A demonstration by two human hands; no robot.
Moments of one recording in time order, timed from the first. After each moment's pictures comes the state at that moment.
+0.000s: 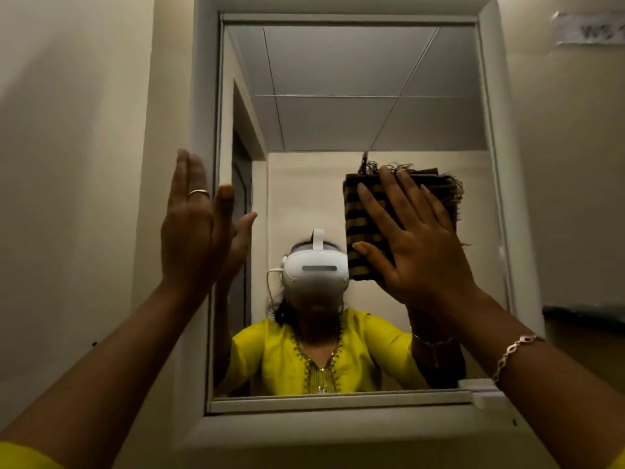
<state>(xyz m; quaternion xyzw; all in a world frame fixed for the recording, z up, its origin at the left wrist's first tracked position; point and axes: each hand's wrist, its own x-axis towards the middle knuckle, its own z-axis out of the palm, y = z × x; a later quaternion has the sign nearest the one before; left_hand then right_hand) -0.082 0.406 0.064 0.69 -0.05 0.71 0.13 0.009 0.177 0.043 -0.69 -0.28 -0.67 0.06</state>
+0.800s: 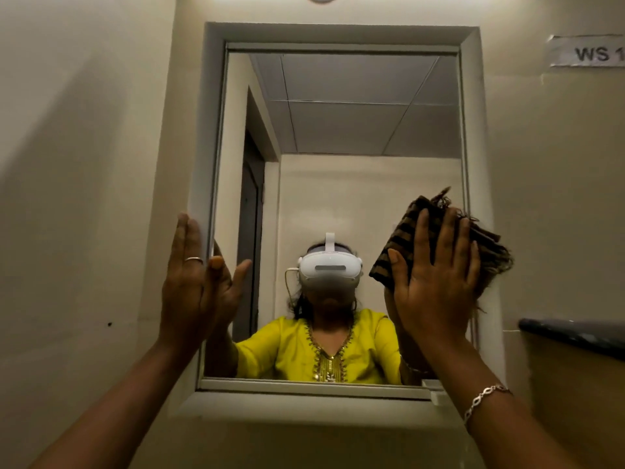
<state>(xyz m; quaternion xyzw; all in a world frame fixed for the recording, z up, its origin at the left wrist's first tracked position) -0.054 0.429 -0.004 0.73 0.06 0.67 0.12 0.020 0.153 0.008 -0.71 -0.09 -0.67 0.20</state>
